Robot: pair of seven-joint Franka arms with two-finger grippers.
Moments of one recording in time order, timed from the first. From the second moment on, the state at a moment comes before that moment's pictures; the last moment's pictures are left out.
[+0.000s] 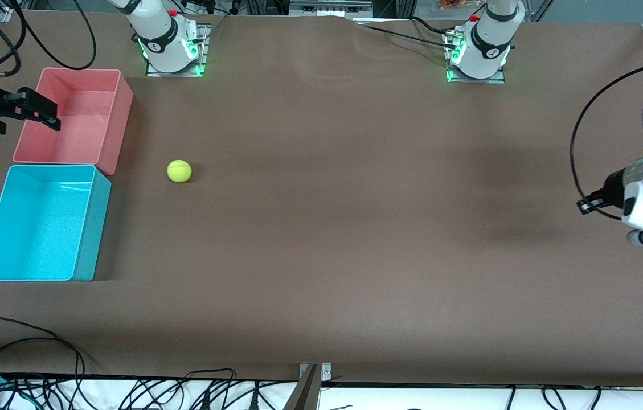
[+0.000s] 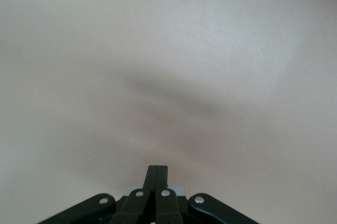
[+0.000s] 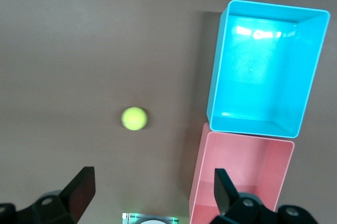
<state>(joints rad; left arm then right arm) 0.25 0.30 -0.21 -1.54 0.14 1.68 -0.37 0.11 0.08 -0.04 -1.43 -0.03 1.42 -0.05</state>
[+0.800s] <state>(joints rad) 0.24 0.30 -0.24 -1.31 0.12 1.42 -0.10 0.12 0.18 -0.04 -1.43 -0.05 1.42 -0.05</state>
